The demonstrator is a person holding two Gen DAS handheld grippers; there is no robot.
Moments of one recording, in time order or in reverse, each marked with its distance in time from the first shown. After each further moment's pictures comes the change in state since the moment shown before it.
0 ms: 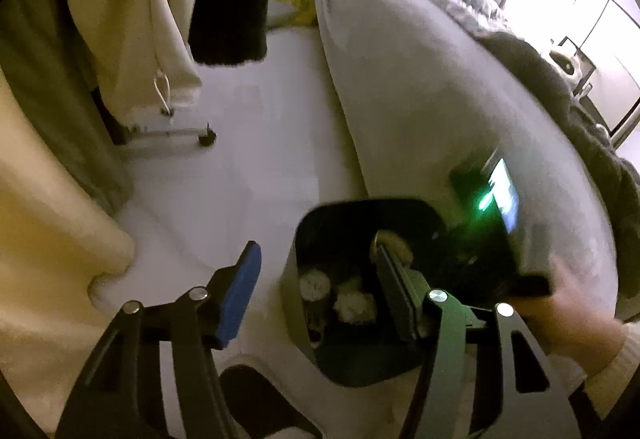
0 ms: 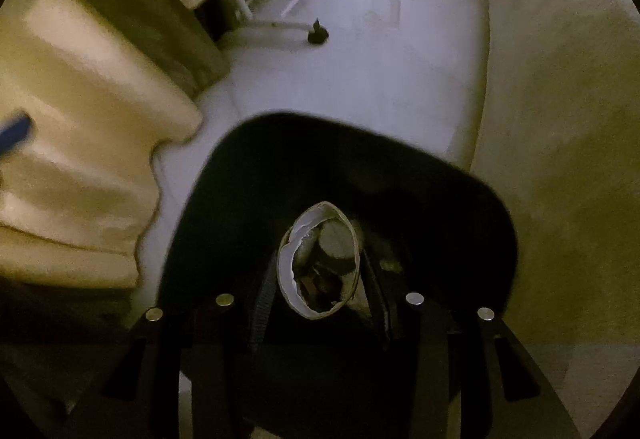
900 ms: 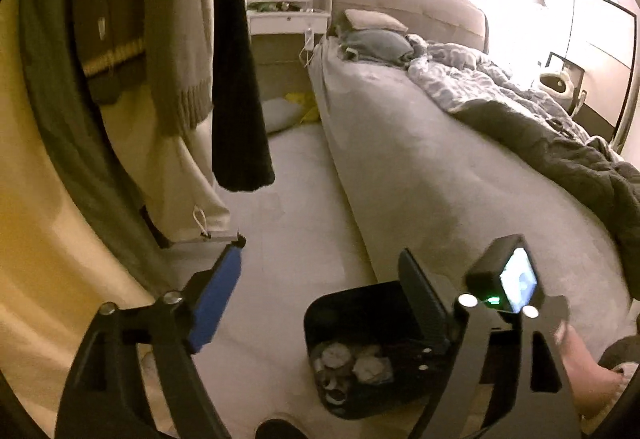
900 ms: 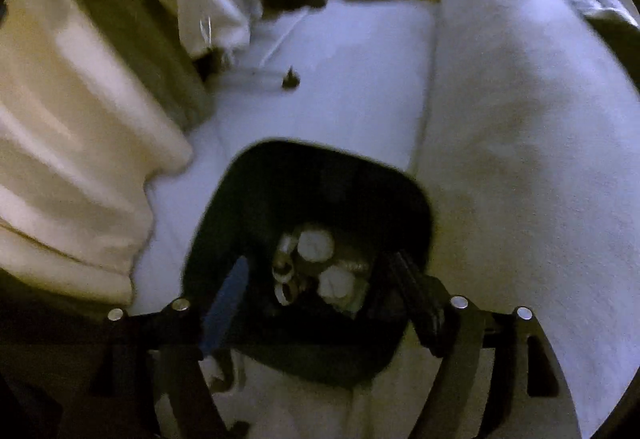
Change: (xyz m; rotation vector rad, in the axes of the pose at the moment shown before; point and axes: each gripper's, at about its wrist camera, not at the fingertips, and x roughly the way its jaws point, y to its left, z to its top) left arm -0.115 -0.061 0.027 0.141 -0.318 0.125; right arm -0.115 0.014 -0.056 0.054 -0.210 -0.115
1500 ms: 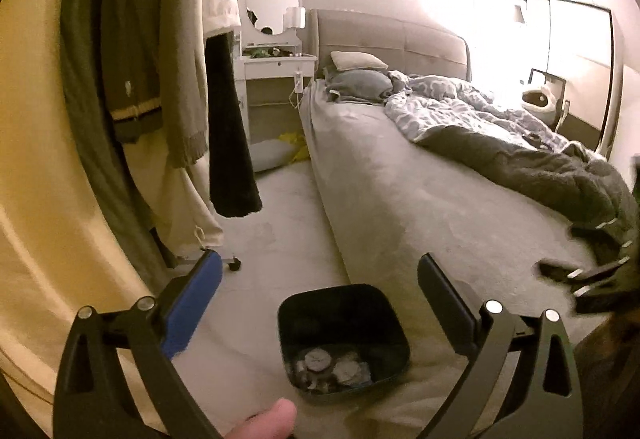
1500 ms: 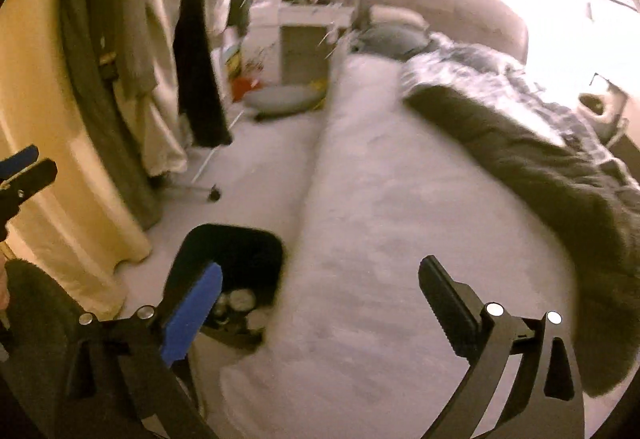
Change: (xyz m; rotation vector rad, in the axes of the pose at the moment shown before) left arm -0.099 -0.064 -0.039 0.056 -0.154 0.038; right arm -0.250 -0.058 -0.120 0.136 -0.442 -0.286
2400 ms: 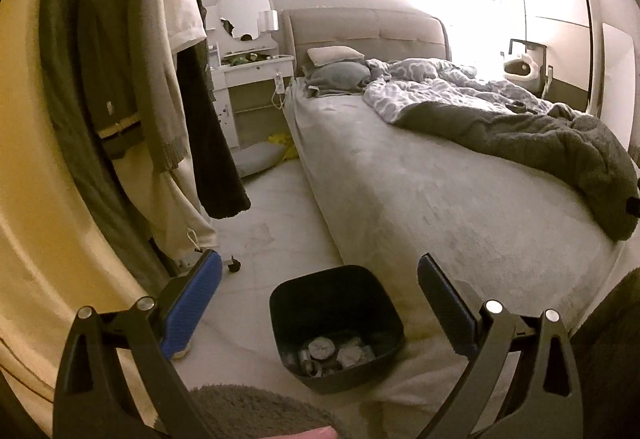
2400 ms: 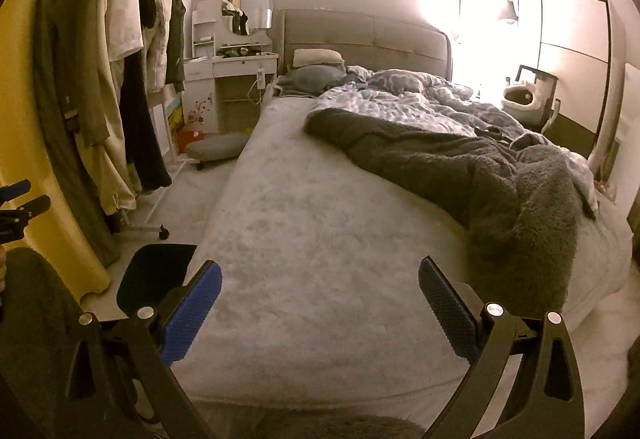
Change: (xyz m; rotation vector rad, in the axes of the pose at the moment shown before) left arm -0.014 -0.048 -0.028 0.112 0.012 -0.015; right arm -0.096 -0.102 -0.083 0.125 -0.153 -0.146
